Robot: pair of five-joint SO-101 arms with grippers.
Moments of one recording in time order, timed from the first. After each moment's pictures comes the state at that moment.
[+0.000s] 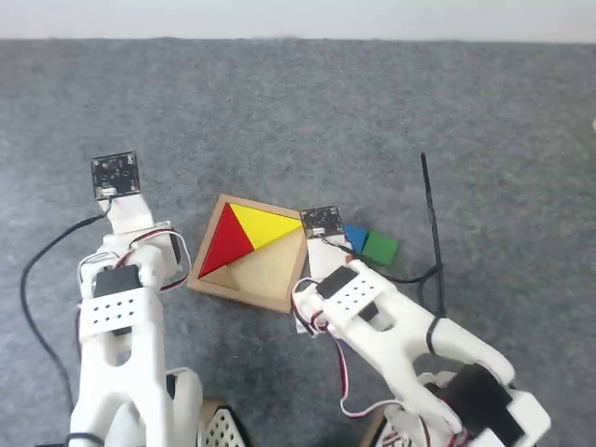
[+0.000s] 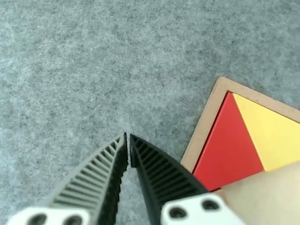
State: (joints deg) left arm -19.5 -40.9 66.7 40.7 4.8; right arm -45.7 -13.8 54.9 49.7 -29.9
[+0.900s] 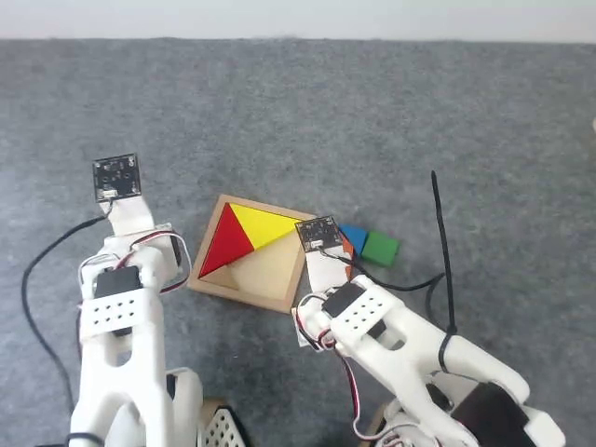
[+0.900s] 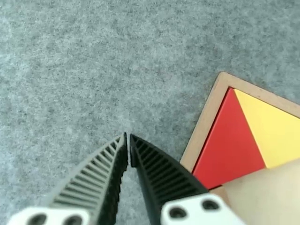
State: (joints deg) left arm -19.5 -40.9 67.4 40.7 4.6; right arm -47.2 -19.2 60.7 47.3 -28.5
